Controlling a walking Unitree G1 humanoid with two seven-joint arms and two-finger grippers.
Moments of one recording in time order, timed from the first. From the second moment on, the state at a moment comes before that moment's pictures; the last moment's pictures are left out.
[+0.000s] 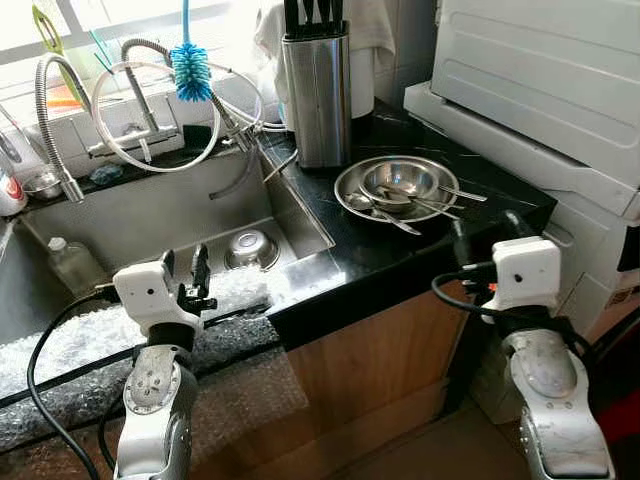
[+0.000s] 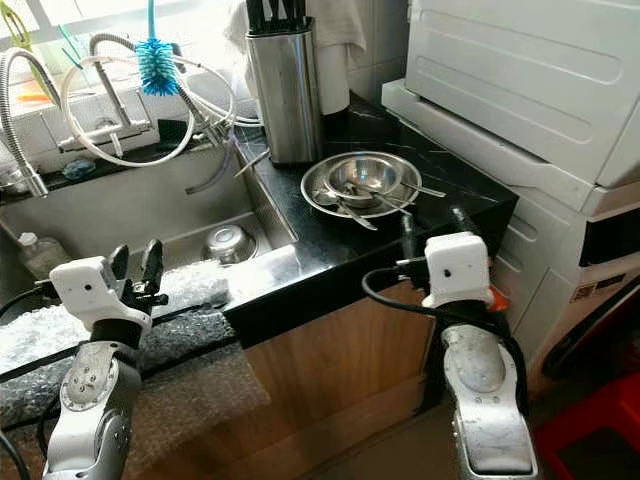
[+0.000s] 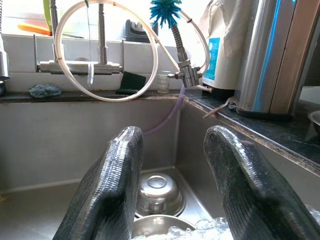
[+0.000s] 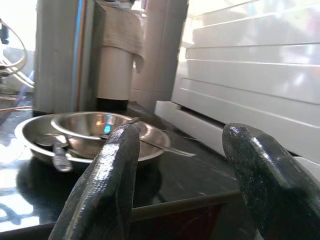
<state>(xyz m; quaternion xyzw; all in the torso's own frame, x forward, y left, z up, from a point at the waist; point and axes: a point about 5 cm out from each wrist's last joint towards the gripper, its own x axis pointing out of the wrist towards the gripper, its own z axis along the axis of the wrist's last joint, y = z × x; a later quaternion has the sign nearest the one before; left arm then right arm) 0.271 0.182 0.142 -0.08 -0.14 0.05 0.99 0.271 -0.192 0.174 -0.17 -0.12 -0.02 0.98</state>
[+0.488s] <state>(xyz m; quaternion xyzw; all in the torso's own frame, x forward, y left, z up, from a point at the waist) 0.272 0.183 0.143 -0.08 -0.14 0.05 0.99 0.281 -0.183 0.190 -0.15 -0.16 0.02 0.98</state>
